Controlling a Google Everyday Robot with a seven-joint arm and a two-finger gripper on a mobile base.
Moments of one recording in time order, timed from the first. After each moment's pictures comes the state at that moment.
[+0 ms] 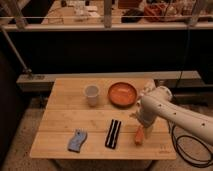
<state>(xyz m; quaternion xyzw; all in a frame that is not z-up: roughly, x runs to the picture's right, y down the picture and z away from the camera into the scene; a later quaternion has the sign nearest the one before) 0.197 0.207 0.766 -0.30 -0.12 -0.22 0.92</state>
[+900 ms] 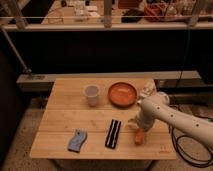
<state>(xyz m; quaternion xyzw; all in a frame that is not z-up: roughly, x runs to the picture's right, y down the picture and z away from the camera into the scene) 0.195 0.238 0.797 -0.31 -0.17 -0.25 0.90</state>
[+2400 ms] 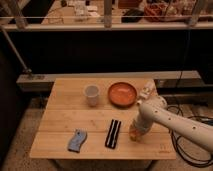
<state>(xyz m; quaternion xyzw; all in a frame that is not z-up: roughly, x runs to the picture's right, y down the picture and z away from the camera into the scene) 0.184 0.258 0.802 -0.31 -0.19 -0.27 0.89</state>
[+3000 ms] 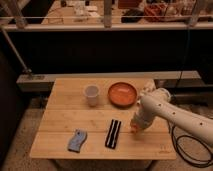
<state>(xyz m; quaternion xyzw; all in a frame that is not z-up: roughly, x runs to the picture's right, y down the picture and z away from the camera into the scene) 0.180 0.212 0.769 -0.29 -0.18 -0.27 0.90</state>
